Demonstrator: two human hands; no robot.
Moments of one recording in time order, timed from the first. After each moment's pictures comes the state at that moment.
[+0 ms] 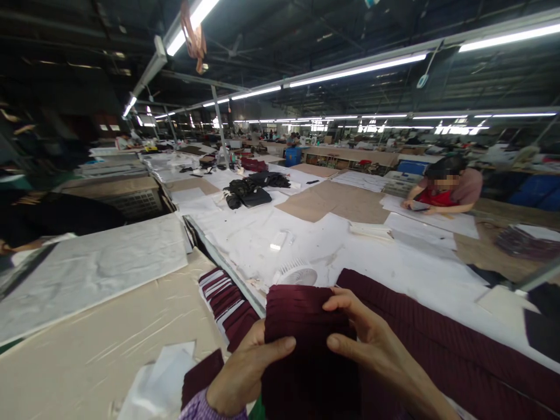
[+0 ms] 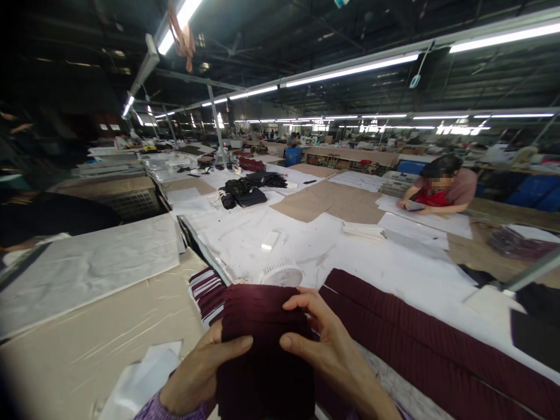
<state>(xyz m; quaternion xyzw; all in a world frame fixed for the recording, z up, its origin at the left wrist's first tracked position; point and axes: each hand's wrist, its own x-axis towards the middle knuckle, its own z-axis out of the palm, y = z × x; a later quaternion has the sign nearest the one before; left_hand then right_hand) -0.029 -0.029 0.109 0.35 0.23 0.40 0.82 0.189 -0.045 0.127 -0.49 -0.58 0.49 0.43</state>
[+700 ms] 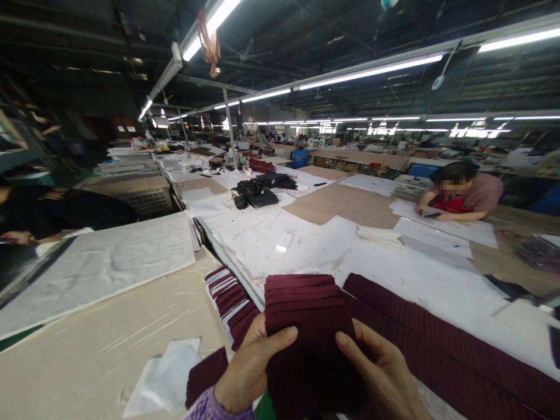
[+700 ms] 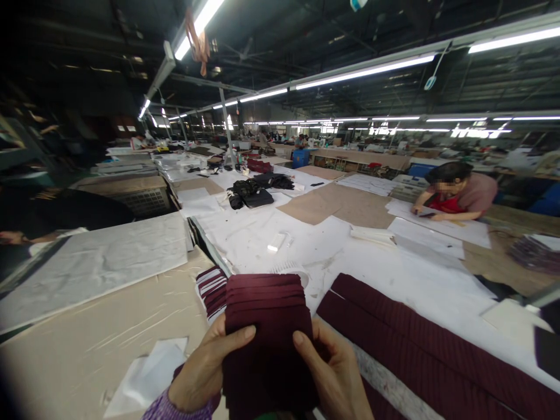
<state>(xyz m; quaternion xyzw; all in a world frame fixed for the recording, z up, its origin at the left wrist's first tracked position) -0.024 -0.028 0.108 0.32 0.26 0.48 0.78 0.151 -0.070 0.131 -0.55 -0.40 0.51 0.53</state>
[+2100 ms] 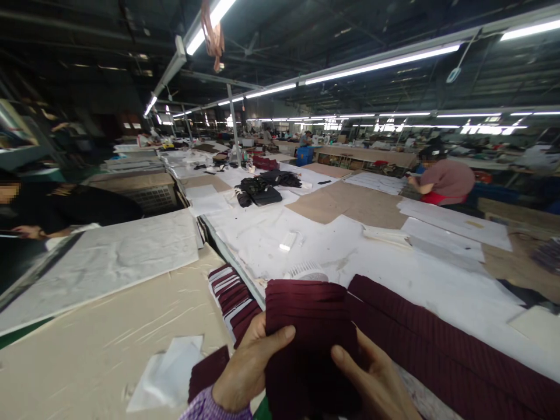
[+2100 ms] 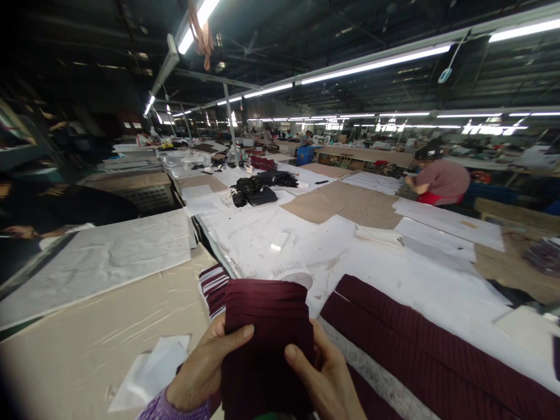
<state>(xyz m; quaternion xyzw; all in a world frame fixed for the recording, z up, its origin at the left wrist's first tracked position) -0.030 -0.015 0.107 0.30 0.29 0.49 0.77 0.142 -0.060 0.116 -0.49 -0.37 0.59 0.52</state>
